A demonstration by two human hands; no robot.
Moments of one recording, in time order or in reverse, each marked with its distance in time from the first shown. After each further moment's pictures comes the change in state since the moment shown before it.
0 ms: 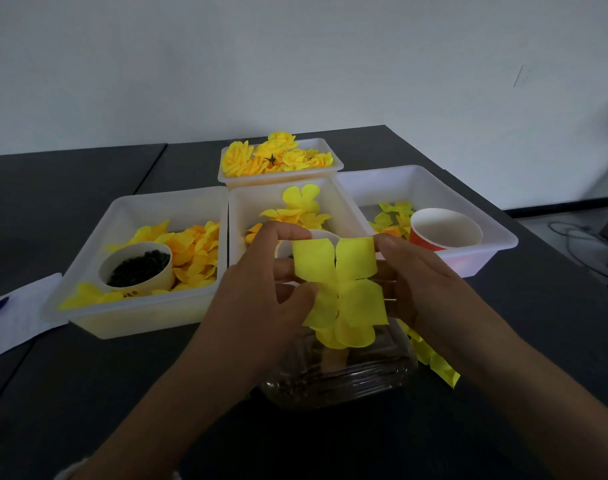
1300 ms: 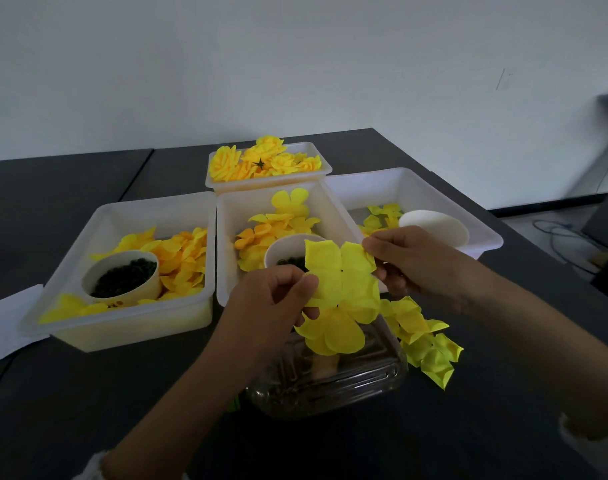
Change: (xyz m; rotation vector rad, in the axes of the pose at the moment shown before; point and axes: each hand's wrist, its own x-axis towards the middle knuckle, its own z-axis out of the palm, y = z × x) left_hand 0.022 -0.034 0.020 -0.072 -0.043 -0.092; right_hand 0.056 0.016 -0.054 -0.302 -0.098 0.130
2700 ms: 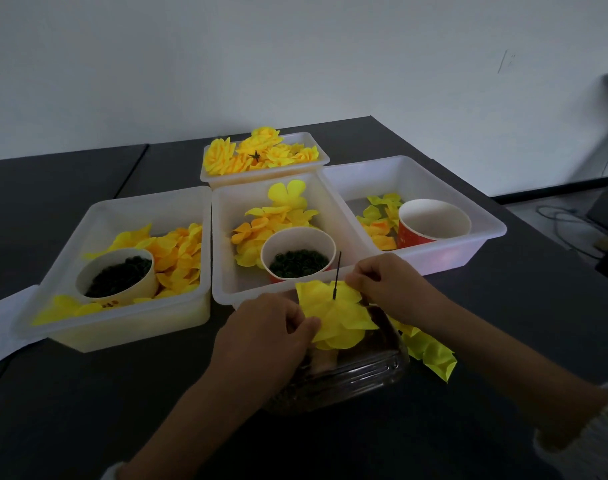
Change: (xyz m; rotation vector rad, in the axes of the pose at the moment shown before) left_hand -0.012 -0.018 0.008 0.585 -0.059 -0.057; right_hand 0.012 0.050 0.029 -0.407 0.132 -0.070
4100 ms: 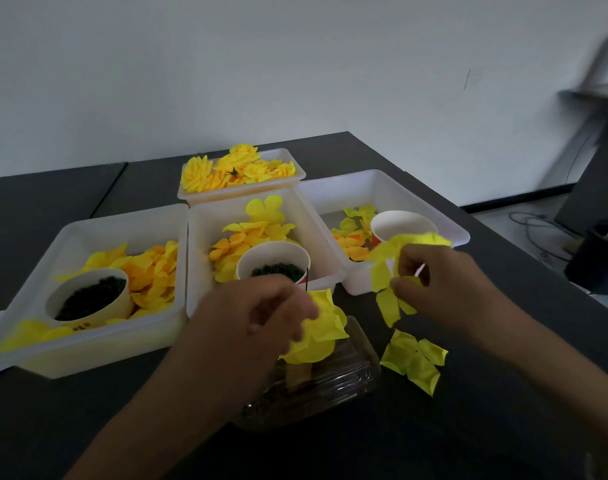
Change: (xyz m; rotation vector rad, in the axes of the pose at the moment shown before) left_hand -0.017 0.045 -0.039 -0.347 -0.009 0.218; right_hand -0.062 -0.018 -0.074 -0.264 0.291 -0.003
